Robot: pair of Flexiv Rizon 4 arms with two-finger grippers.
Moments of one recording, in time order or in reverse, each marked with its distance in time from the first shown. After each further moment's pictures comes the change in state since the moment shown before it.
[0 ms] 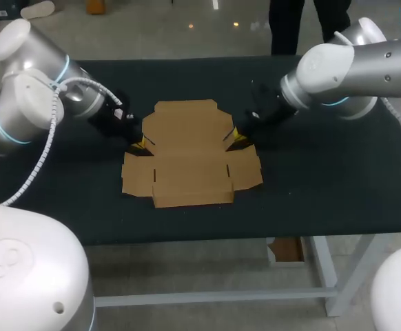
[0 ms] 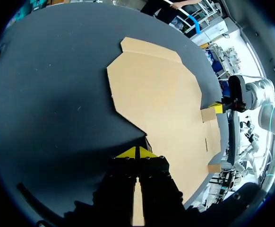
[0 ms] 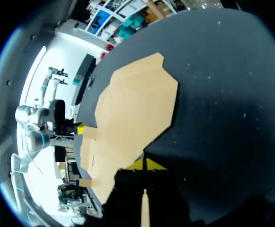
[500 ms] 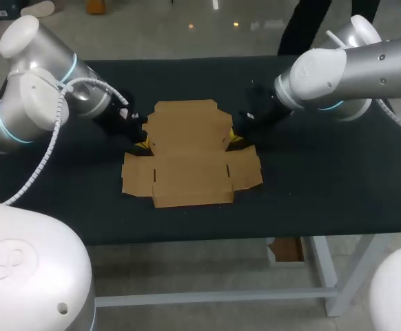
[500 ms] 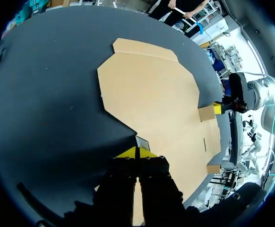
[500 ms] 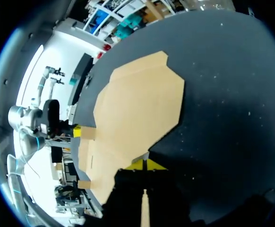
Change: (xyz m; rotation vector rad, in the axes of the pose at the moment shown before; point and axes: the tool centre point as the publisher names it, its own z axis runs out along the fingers) left arm 0.013 0.001 0.000 0.009 -0.025 0.007; right arm 0.008 -0.002 0.007 -0.002 -0.035 -0.001
